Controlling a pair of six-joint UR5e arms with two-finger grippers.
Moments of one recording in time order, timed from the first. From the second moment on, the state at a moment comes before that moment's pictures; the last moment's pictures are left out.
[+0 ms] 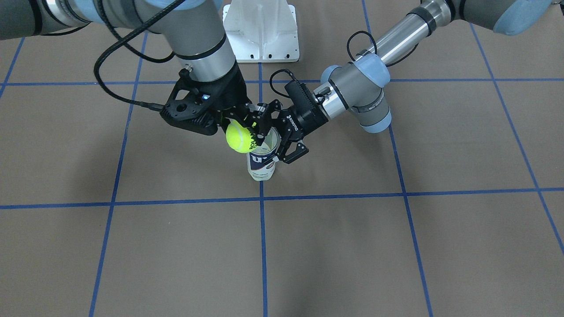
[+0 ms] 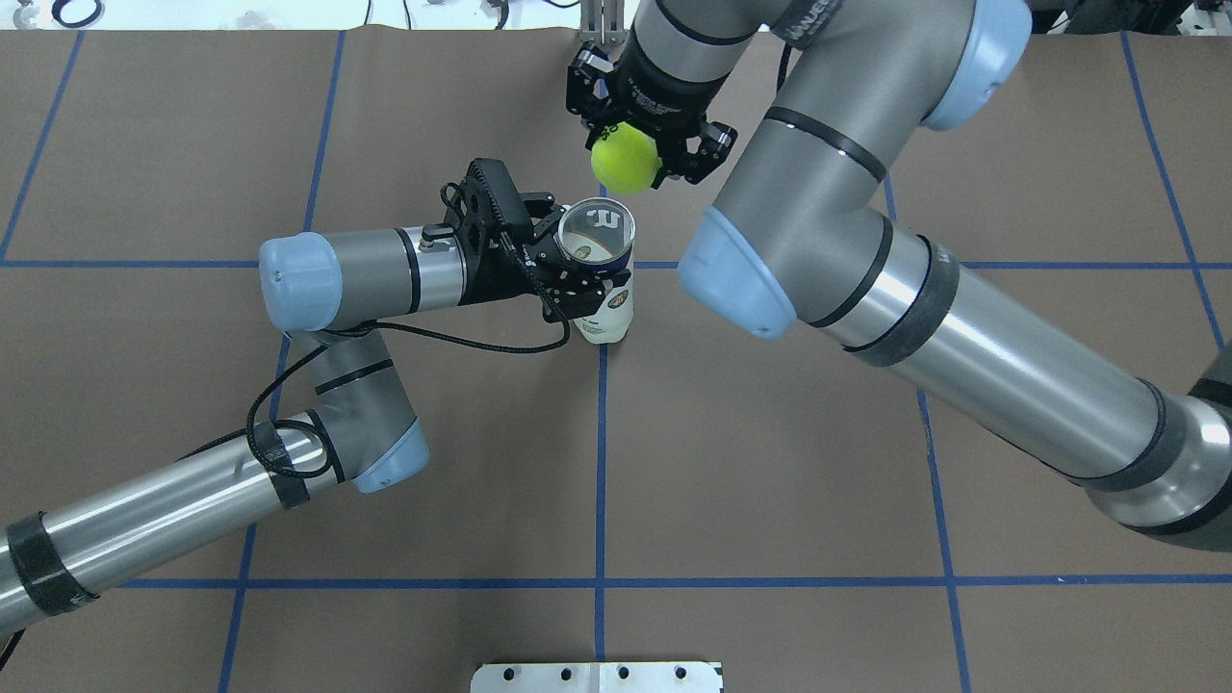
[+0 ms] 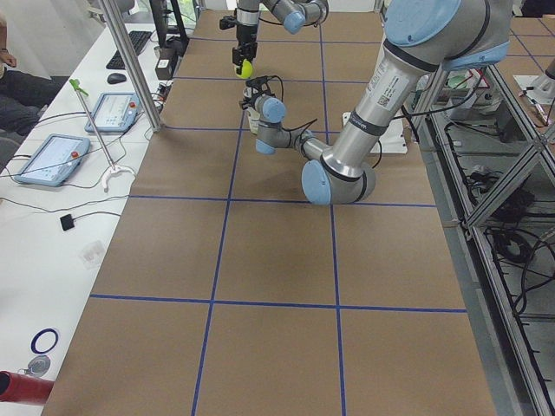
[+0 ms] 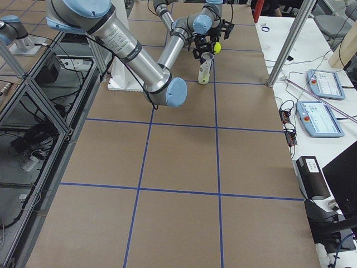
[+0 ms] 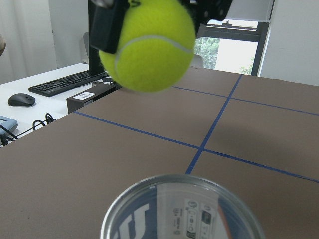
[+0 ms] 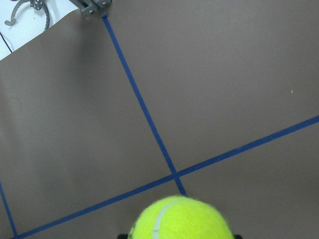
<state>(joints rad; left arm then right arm) -0.58 -2.27 -1.22 -3.09 -1.75 -0.40 0.76 -0.62 1.66 -1.71 2.03 1.58</state>
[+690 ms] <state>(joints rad) -0.58 -2.27 -1.22 -3.09 -1.75 -0.40 0.68 -0.61 1.67 -1.76 1.92 1.59</state>
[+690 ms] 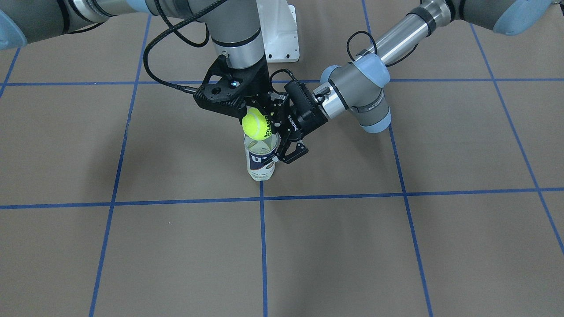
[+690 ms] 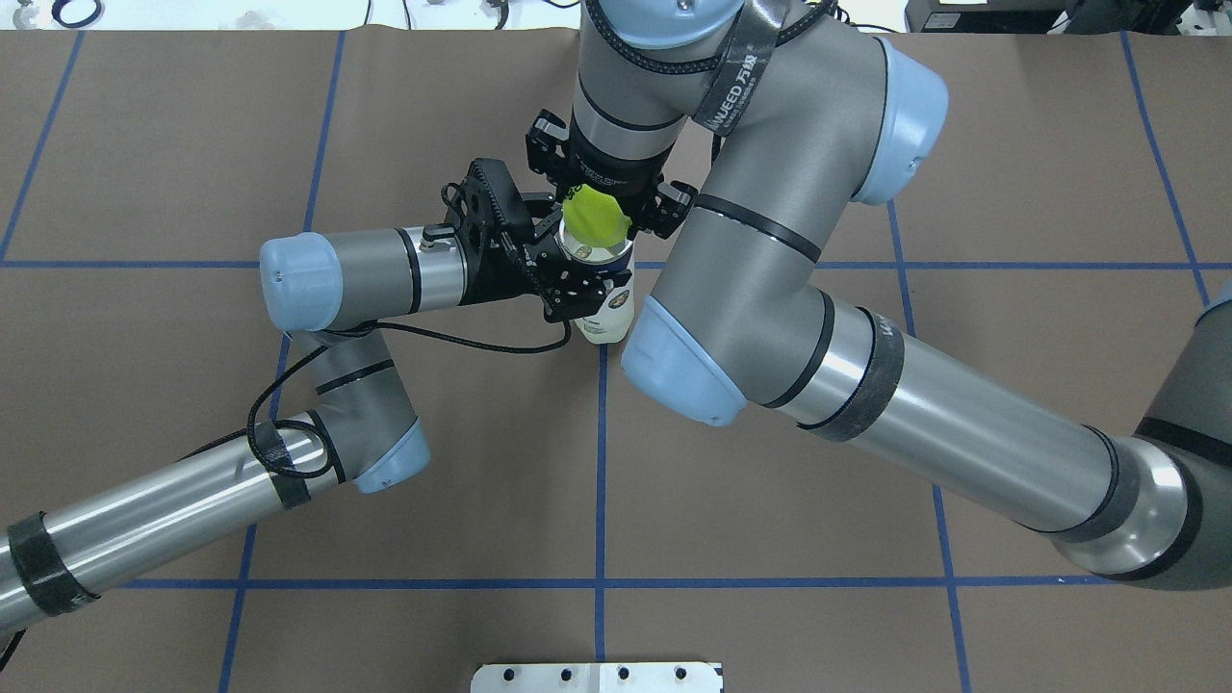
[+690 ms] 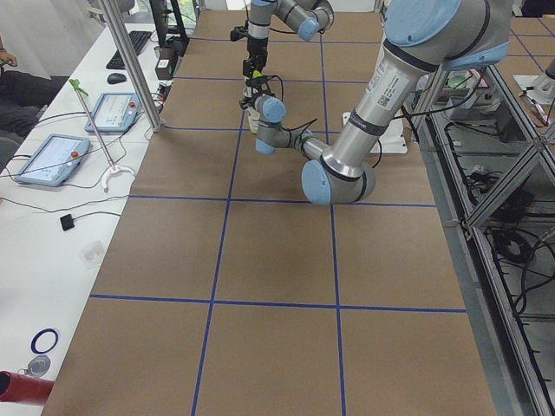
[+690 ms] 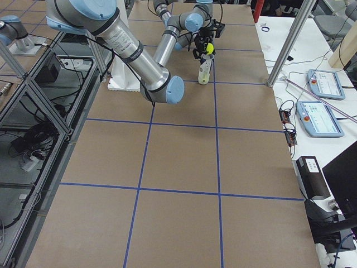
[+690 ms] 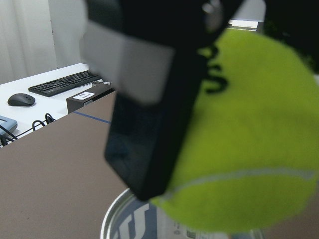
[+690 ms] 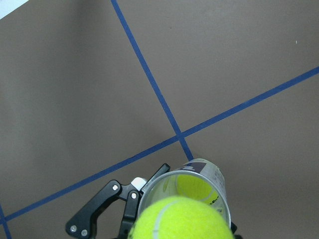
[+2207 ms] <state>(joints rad) -0.58 -2.27 -1.22 -3.09 -1.75 -0.40 0.90 -0.85 1.76 -1.81 2.03 0.97</state>
